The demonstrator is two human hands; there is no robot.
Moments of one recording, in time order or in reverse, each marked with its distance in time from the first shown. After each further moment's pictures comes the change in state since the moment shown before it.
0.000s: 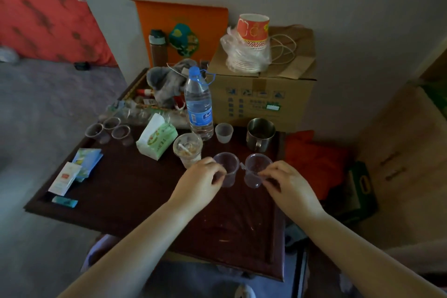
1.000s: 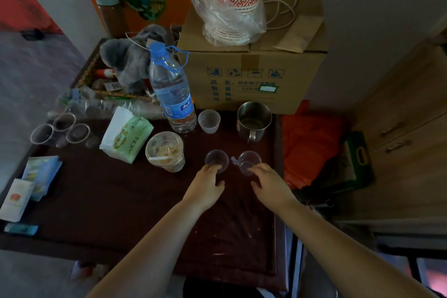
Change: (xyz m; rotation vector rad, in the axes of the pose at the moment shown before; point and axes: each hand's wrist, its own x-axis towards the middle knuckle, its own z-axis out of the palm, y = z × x) left_hand 0.073 -0.068 0.117 -0.175 -0.375 -0.344; right_hand 0.064 0.091 0.100 0.076 -0.281 0.338
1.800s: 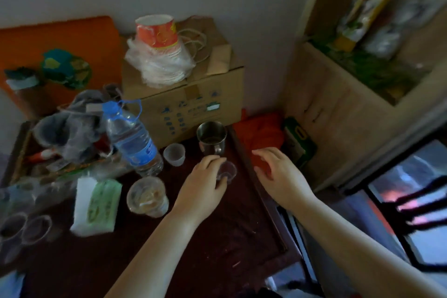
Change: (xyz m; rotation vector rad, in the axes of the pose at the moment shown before) left_hand -0.037 0.069 -0.083 0.192 -0.040 0.683; right_hand -0.102 -0.090 -0.059 -0.041 0.610 0.201
